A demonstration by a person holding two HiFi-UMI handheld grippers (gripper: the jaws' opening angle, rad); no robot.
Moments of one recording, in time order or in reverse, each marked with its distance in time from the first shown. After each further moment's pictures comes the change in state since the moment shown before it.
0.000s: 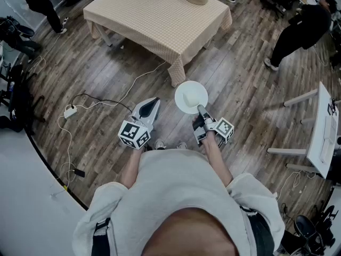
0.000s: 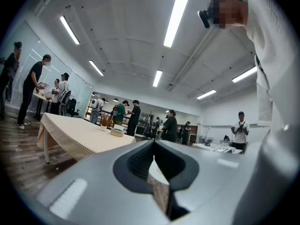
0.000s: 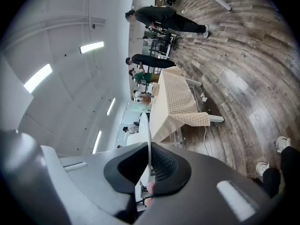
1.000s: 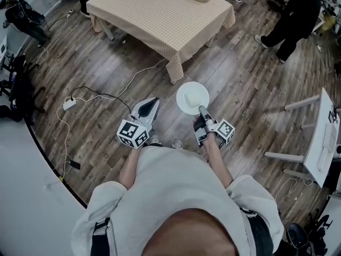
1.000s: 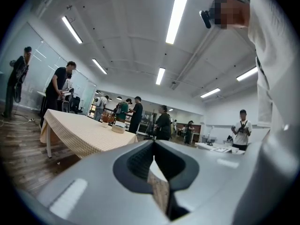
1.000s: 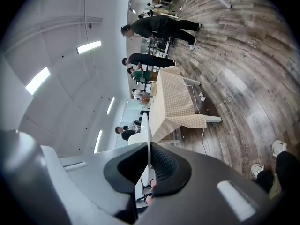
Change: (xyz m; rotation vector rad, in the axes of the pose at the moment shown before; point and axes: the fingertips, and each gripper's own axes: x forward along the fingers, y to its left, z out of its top) left arm 0.025 -0.025 -0.017 -0.008 0.012 0.035; right arm -0.012 -0.018 0.039 0.022 0.030 0.061
